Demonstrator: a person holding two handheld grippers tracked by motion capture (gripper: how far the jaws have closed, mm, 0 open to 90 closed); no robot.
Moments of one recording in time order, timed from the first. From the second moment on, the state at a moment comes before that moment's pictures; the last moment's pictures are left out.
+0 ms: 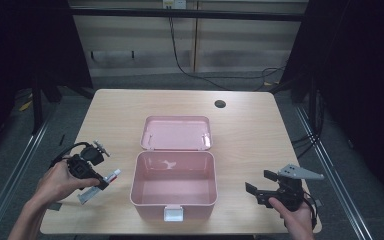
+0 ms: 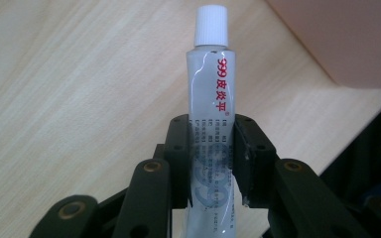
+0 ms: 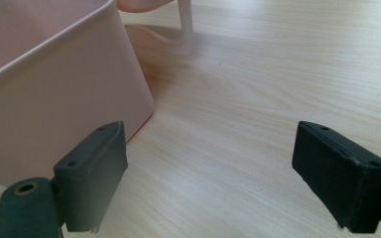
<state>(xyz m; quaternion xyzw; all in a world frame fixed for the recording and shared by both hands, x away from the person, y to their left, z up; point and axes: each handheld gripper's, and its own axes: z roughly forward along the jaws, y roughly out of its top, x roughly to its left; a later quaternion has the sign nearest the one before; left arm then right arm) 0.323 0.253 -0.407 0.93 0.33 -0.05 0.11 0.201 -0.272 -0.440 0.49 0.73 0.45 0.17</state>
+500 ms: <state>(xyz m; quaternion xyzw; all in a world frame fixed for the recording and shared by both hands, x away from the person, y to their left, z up) 0.318 0.257 -0.368 0.94 0.32 -0.06 0.13 0.201 -0.272 -0.440 0.49 0.73 0.45 0.17</state>
